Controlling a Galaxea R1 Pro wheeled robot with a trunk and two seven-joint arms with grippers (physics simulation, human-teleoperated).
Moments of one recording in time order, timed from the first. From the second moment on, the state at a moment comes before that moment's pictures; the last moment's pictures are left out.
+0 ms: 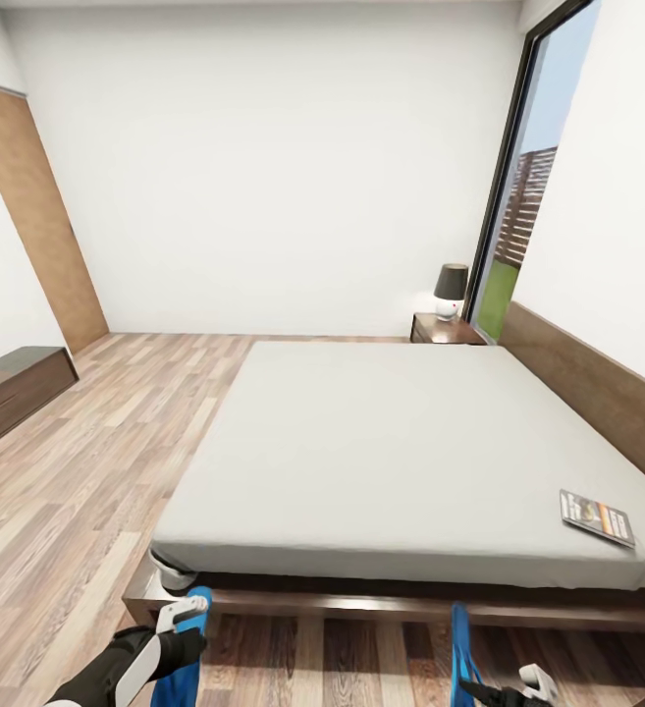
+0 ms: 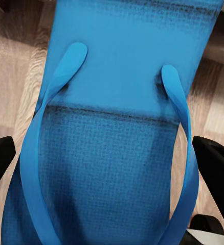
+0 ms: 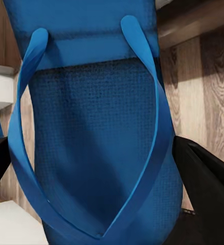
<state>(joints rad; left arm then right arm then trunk) -0.49 0.11 -0.12 -0.41 0.42 0.41 0.00 -0.38 -0.33 0.14 -0.18 -0.58 0.23 1.01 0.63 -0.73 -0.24</state>
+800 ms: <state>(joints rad) -0.49 0.10 -0.12 -0.41 0.42 0.40 0.00 -0.38 -0.33 0.15 -0.18 -0.60 0.24 1.00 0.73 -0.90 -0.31</state>
